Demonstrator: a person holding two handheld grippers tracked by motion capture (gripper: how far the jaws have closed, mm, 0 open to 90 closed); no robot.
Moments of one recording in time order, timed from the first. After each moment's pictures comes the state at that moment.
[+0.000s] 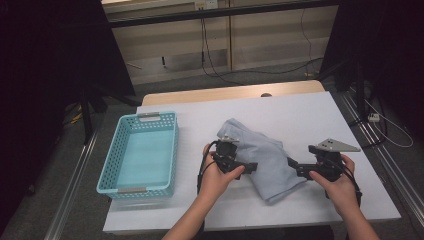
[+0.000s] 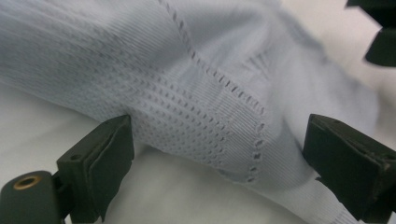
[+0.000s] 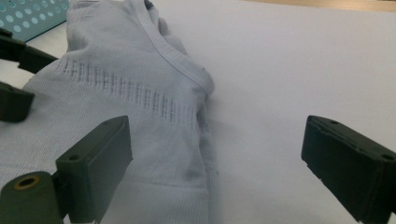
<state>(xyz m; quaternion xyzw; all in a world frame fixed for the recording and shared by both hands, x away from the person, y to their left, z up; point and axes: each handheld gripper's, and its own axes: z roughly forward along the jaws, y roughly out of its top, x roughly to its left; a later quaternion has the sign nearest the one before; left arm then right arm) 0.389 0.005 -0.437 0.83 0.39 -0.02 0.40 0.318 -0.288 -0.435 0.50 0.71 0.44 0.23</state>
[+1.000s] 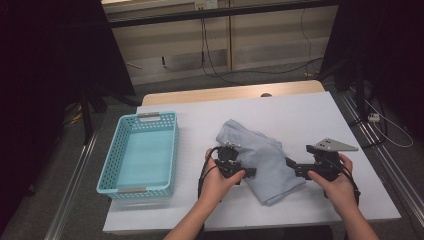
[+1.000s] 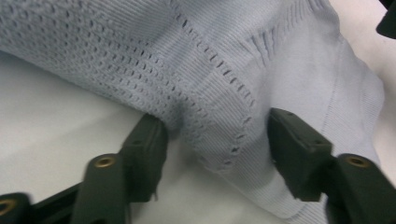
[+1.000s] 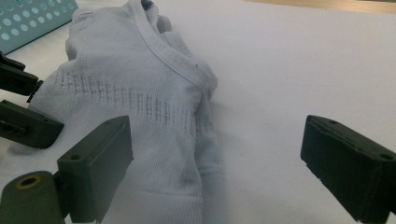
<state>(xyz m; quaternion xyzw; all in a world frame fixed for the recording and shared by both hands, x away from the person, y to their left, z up) 0.380 0.004 -0.448 0.83 0.41 -0.05 0.38 0.320 -0.285 -0.435 0.49 0.71 0.44 0.23</state>
